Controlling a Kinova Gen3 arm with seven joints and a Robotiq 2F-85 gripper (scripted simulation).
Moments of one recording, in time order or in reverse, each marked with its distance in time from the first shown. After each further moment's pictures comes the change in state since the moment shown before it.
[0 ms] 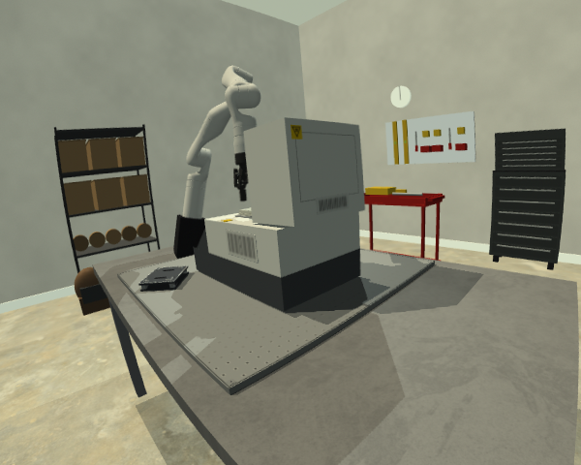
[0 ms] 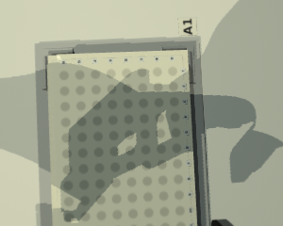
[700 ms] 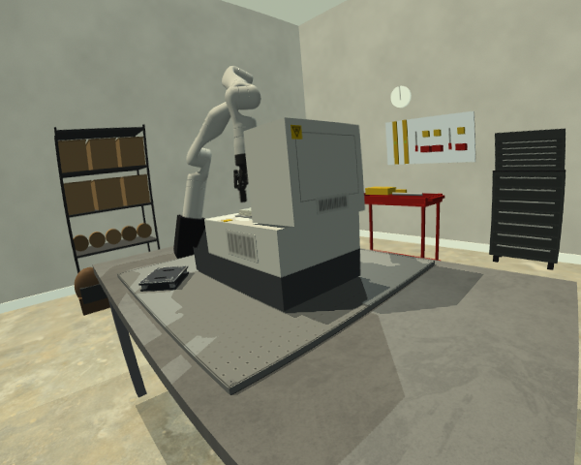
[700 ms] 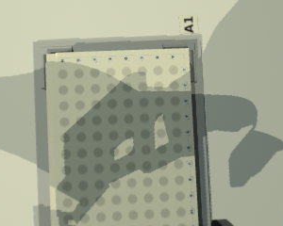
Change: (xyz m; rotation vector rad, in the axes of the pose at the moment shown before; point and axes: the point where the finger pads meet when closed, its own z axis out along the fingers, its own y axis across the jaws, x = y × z) arm 0.000 0.000 0.003 0.000 0.000 0.000
